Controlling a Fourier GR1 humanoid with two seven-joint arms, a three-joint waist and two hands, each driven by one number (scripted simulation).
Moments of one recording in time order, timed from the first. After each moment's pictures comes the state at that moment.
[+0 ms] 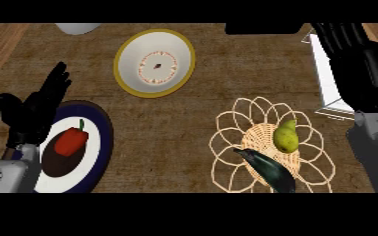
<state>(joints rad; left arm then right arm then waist) -0.16 0.42 -0.02 -1.47 0.16 0.11 0.16 -0.43 -0.49 0.12 -1.65 -0.41 -0.17 0.07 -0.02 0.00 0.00</state>
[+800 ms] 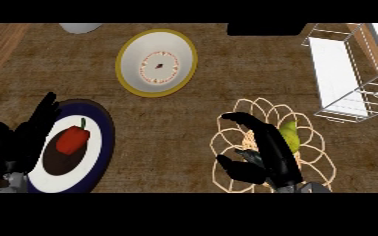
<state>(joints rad) 0.01 0.42 0.04 -1.43 0.21 0.05 0.10 -0.20 -0.43 0.68 -1.71 0.27 -0.41 0.38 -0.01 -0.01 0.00</state>
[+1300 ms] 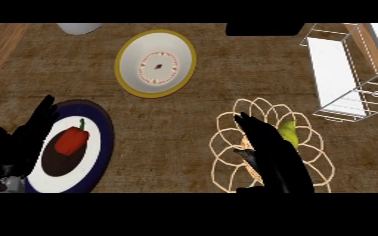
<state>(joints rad) 0.03 0.42 0.05 -1.43 0.20 0.04 0.10 -0.25 -0.55 0.82 -1.94 0.64 -0.17 0.90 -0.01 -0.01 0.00</state>
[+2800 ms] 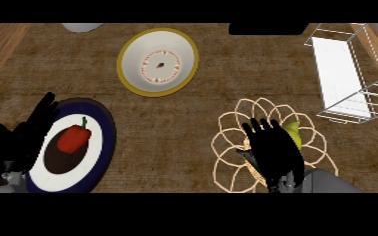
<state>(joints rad) 0.00 0.40 0.08 -1.38 0.19 0.00 0.07 -0.44 -0.59 0.88 -1.77 0.46 0.52 1.02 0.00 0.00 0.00</state>
